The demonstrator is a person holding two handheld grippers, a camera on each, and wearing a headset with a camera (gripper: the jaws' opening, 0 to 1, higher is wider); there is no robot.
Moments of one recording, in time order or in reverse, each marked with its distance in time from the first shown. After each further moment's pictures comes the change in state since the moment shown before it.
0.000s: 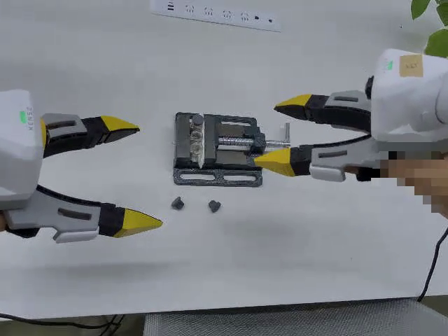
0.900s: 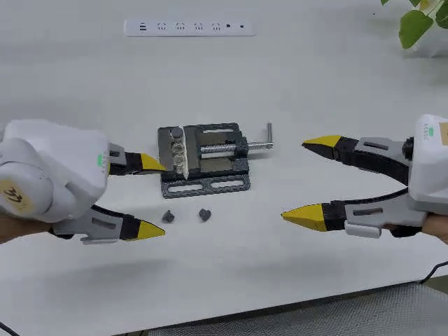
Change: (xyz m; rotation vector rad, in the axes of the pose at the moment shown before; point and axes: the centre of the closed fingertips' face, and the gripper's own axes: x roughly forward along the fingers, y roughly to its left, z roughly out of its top) left arm 0.055 -0.015 -0.024 0.370 0.267 -0.229; right arm -0.049 0.031 -0.053 0.088 -0.105 -0.072
